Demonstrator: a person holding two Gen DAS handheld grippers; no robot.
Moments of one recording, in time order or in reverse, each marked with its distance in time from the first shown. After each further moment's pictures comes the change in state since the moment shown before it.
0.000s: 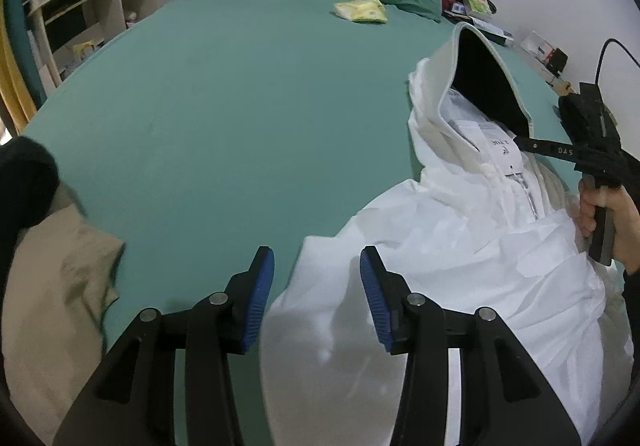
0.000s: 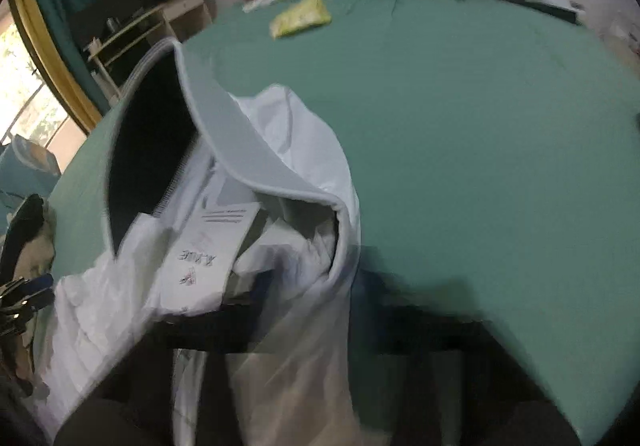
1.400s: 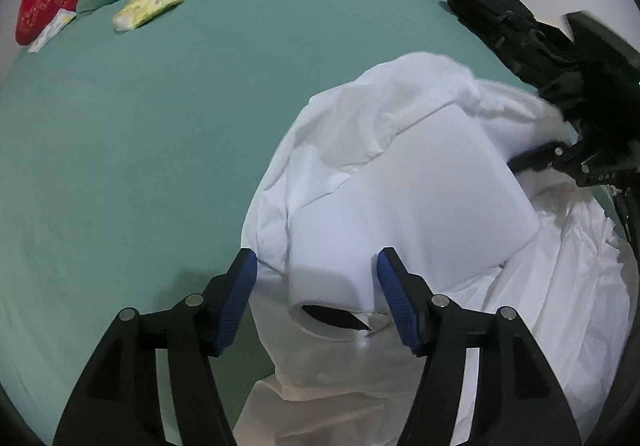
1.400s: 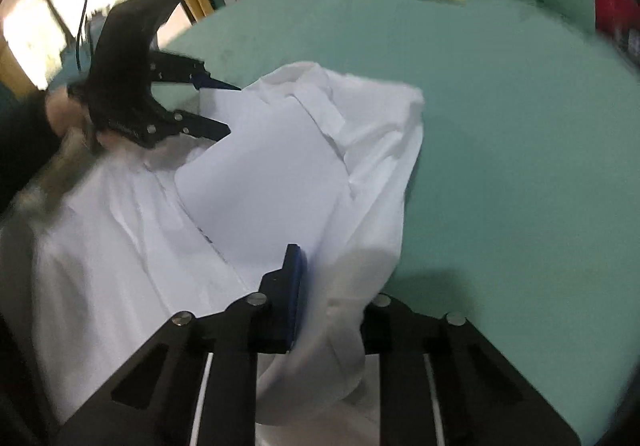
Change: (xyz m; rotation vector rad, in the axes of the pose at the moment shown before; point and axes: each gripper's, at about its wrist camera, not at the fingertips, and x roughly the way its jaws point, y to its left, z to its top) left arm 0.109 -0.127 0.096 0.504 0.183 -0.317; right arm -0.028 0.054 -0.024 -0.526 0.123 0.164
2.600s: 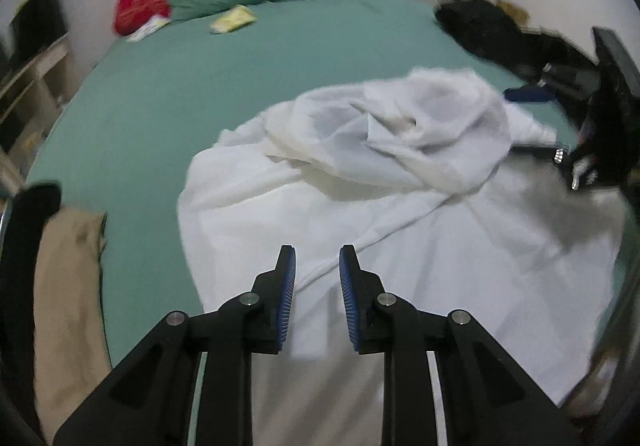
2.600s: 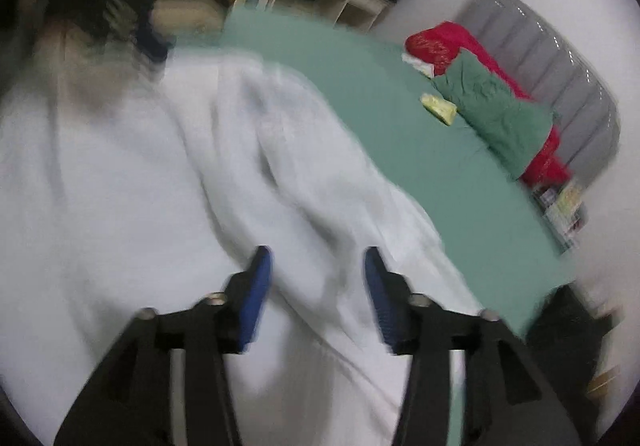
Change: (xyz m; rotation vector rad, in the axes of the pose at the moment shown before) left arm -0.173 -0.117 -0.221 -0.135 -0.167 0.228; right arm -0.078 0.193 -0.076 -0.172 -0.234 -0.258
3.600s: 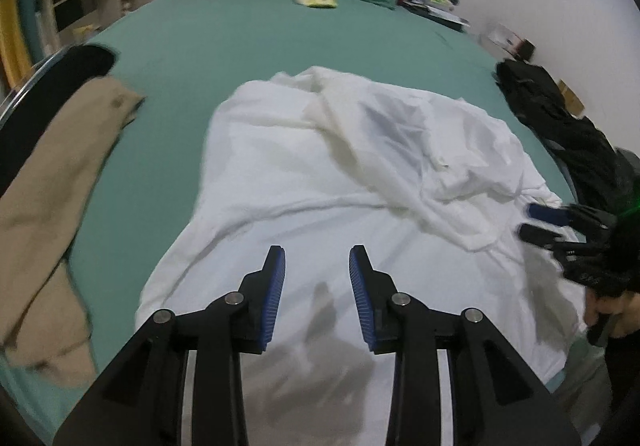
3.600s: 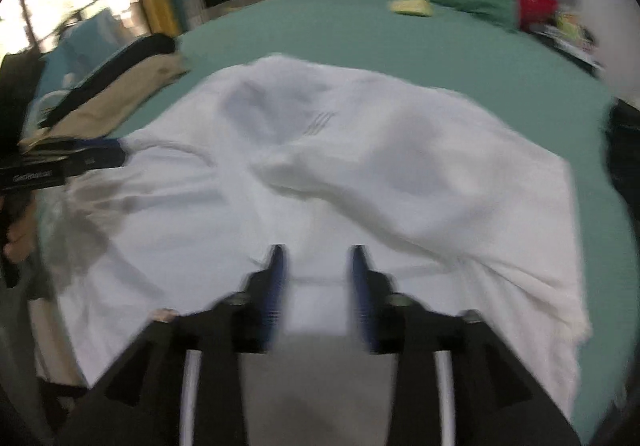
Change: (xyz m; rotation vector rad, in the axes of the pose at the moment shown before) left arm -0.019 -0.004 -0.054 -0.386 0.007 0.050; right arm -0.015 0.041 -0.044 0.524 0.193 0.019
